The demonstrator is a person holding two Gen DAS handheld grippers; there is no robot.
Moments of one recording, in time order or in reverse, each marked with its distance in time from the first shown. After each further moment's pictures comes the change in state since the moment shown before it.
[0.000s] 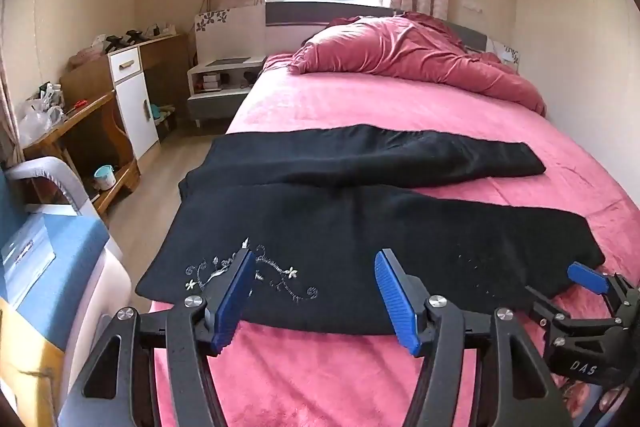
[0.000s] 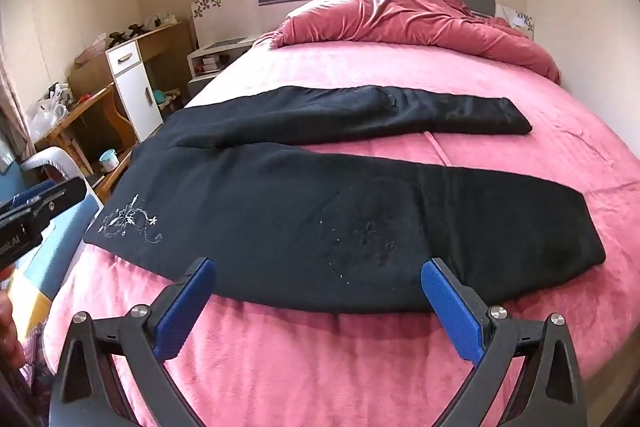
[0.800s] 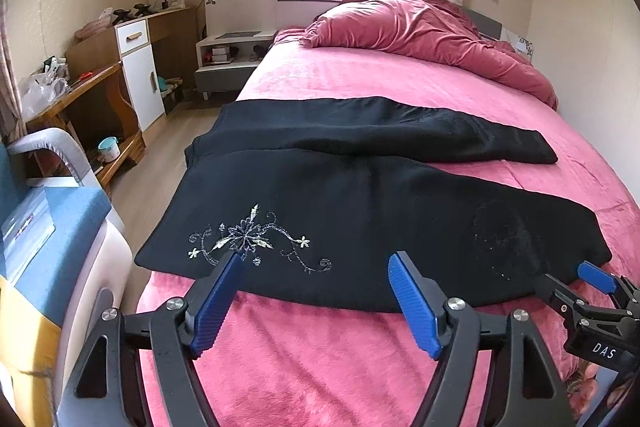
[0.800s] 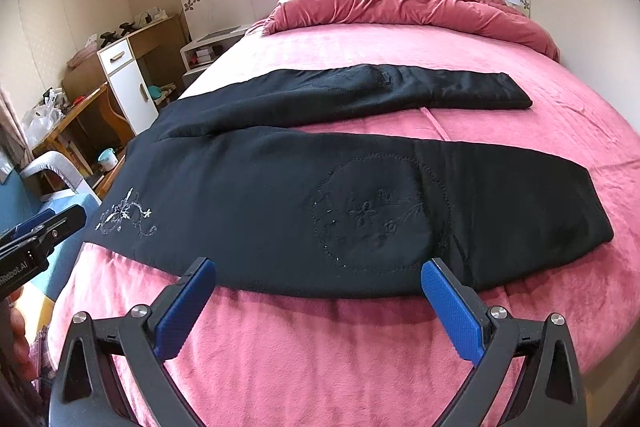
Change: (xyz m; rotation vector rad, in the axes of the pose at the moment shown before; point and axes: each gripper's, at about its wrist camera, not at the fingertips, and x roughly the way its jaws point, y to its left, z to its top) left arm 0.017 0.019 -0.011 -0.049 0.086 0.016; right arm 0.013 -0.006 -0.006 0.046 0.051 0.008
